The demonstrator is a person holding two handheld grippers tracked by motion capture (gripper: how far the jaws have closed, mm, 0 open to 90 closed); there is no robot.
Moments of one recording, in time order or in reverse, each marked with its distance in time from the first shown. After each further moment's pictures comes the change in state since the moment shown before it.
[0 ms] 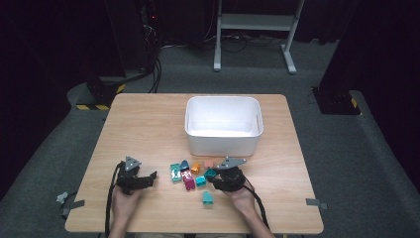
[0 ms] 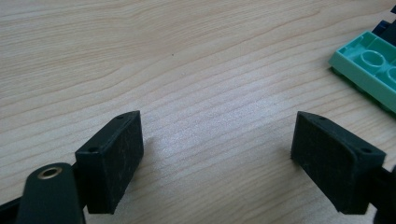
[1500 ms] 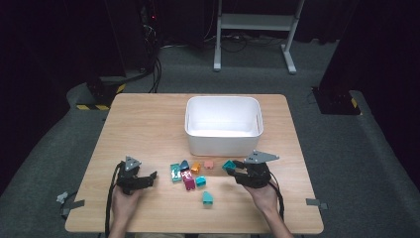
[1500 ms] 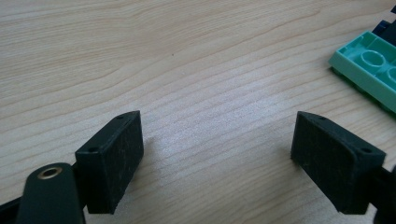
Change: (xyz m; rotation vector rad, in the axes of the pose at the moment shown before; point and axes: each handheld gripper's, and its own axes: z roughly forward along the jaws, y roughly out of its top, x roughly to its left) left arm 0.000 0.000 0.000 -0.001 0.001 -0.002; right arm -0.026 0.006 -0.082 -0.122 -0.028 0.054
